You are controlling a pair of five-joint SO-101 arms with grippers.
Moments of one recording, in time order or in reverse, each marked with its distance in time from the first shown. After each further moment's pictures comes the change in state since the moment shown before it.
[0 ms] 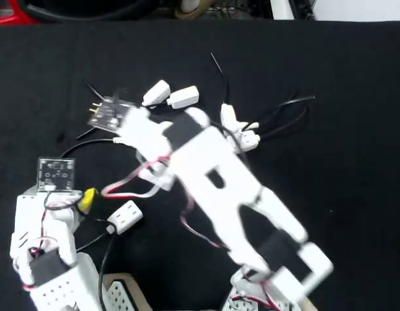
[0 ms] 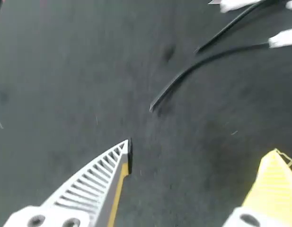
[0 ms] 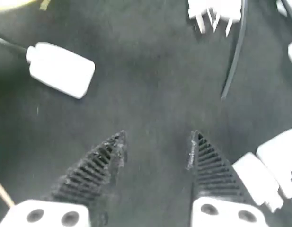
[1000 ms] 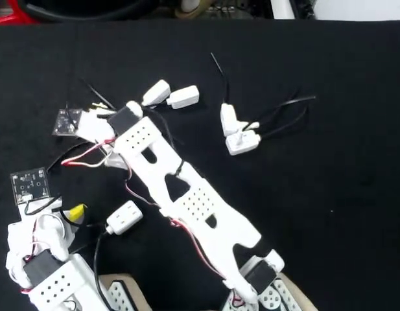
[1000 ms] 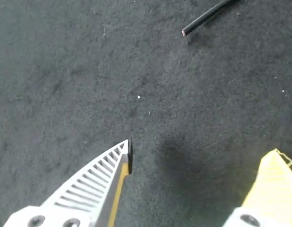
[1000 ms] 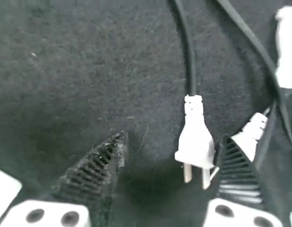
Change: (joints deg) left arm -9.8 0.4 1.8 6.8 5.9; right arm -2.8 77.9 -87.4 11.1 12.7
